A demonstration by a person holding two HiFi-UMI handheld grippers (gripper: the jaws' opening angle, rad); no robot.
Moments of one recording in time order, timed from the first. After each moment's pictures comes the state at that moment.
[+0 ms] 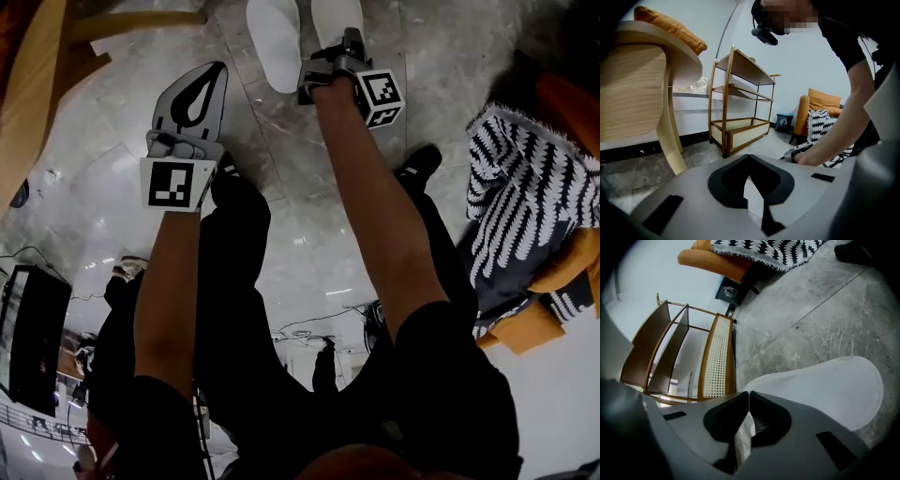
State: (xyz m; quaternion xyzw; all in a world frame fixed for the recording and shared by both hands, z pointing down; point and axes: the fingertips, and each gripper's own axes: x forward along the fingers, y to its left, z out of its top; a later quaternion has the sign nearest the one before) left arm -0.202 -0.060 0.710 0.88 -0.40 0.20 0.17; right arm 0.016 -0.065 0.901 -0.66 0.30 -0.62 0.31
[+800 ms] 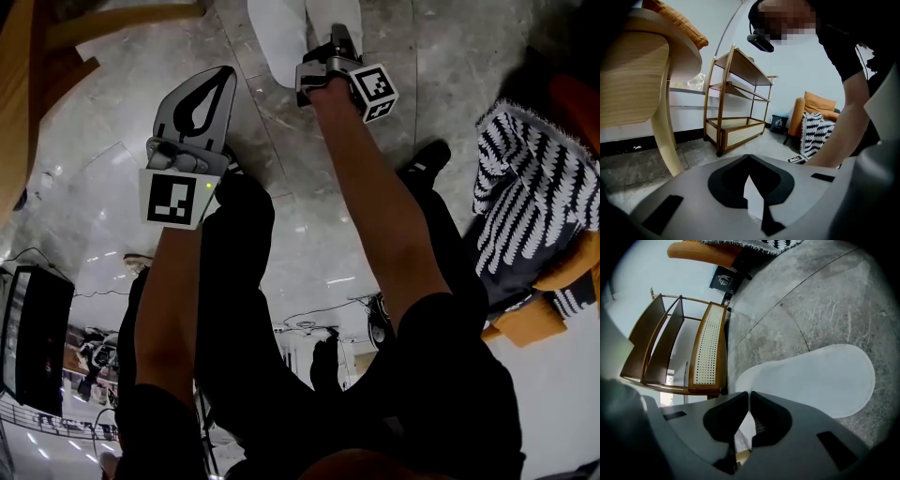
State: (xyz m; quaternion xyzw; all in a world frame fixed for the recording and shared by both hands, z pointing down) left arm -0.198 -0.049 0.716 0.89 -0.37 0.20 0.19; right arm -0.021 -0.051 0.947 -0.61 0.32 -0.66 0.30
